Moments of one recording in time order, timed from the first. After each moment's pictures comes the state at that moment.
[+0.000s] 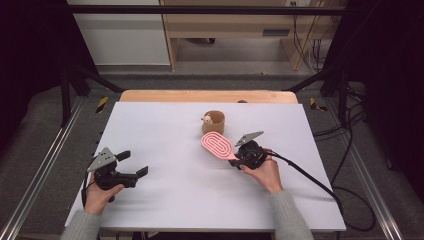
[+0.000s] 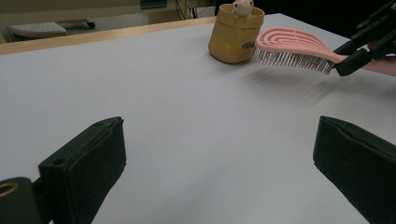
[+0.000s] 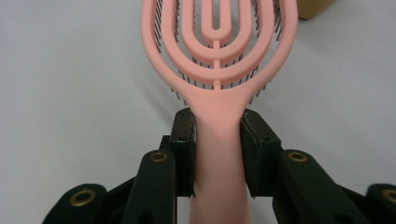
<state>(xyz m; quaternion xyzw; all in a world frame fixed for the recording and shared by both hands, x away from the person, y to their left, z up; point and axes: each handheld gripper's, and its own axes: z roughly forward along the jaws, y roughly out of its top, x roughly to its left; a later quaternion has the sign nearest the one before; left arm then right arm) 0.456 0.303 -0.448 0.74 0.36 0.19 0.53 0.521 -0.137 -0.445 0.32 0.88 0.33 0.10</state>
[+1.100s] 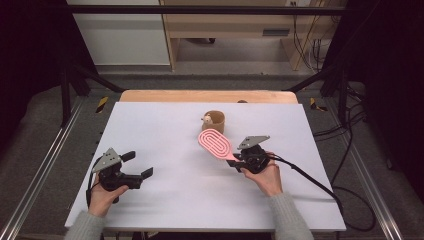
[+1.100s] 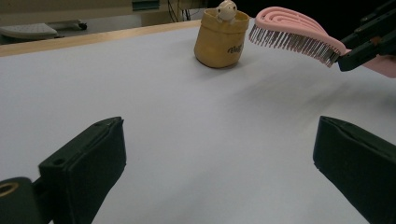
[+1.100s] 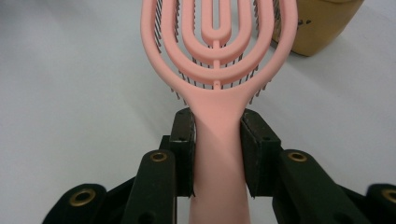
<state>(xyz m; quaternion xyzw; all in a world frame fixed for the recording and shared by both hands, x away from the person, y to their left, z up) 0.451 0.288 -0.443 0.74 0.36 0.18 0.53 0.498 -0.139 -0.431 0.31 0.86 0.39 0.12</state>
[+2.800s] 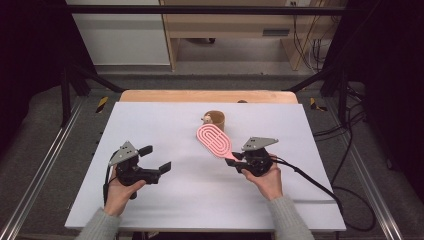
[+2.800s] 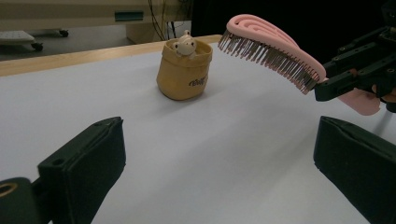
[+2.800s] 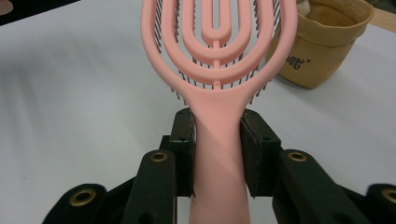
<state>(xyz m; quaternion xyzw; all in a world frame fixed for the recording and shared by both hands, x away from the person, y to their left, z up) 0.453 0.233 -0.414 0.73 0.35 0.16 0.56 0.481 -0.142 -0.417 0.30 0.83 0.45 0.12</state>
